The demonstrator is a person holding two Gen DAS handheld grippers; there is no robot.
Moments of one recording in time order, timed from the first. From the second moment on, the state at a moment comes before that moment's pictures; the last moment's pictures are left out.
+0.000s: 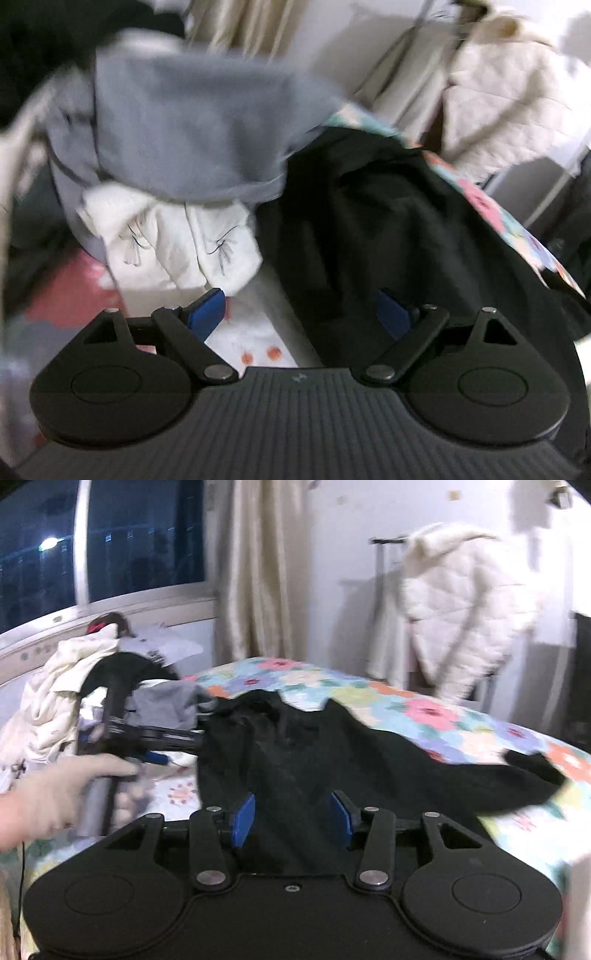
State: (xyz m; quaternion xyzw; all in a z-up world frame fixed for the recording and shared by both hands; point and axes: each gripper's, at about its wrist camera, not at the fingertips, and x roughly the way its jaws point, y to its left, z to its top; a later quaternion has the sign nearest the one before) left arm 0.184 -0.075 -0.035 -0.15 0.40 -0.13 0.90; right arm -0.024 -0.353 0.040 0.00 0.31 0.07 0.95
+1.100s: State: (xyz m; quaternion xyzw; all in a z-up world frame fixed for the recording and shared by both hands) left arm 0.173 -0.071 0.045 -0.18 0.19 -0.39 0.88; right arm 0.107 -0.247 0.002 -0.15 0.24 0.23 0.93
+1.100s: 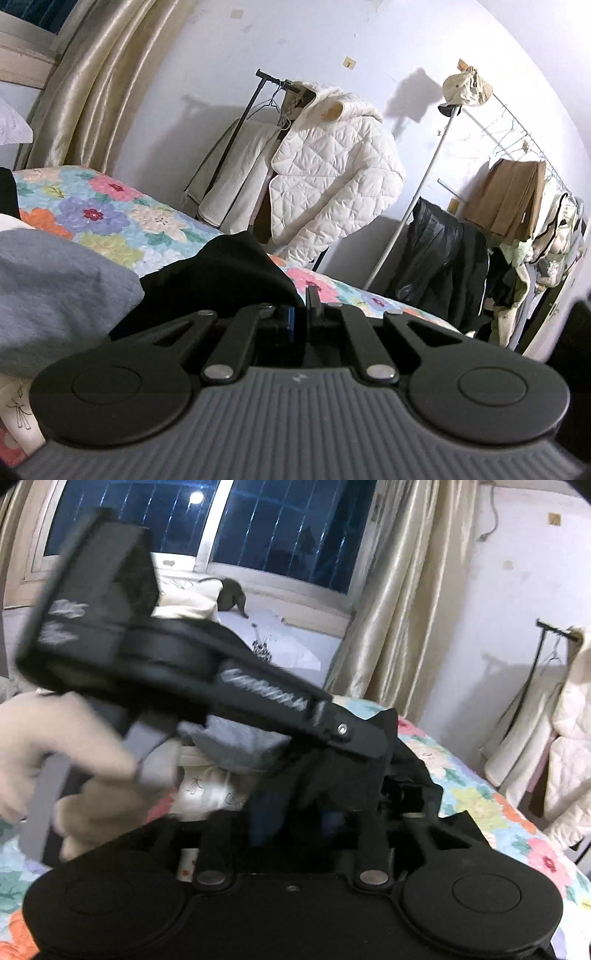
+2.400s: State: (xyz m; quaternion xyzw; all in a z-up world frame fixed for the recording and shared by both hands) left arm 0.184 -0.111 0.132 0.10 0.29 -0.24 0.92; right arm 0.173 -0.454 0.012 0.14 0.41 0.03 0.90
